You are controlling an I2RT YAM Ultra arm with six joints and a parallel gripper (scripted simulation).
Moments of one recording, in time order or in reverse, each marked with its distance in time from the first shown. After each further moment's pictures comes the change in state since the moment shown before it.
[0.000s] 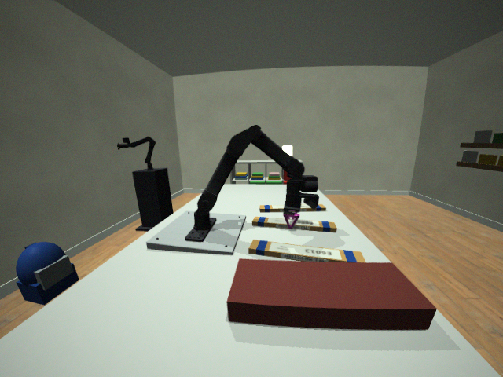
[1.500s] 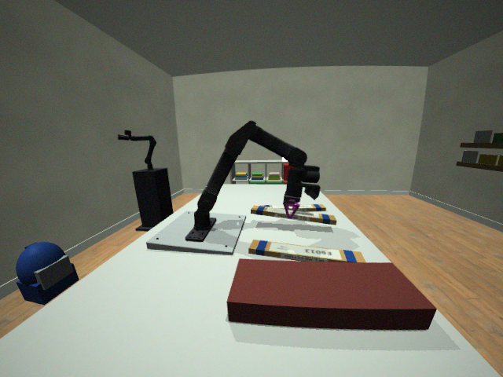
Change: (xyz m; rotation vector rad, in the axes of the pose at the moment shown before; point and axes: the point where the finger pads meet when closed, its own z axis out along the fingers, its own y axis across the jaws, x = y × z) arm 0.006 -0.003 -0.047 0.019 0.050 0.000
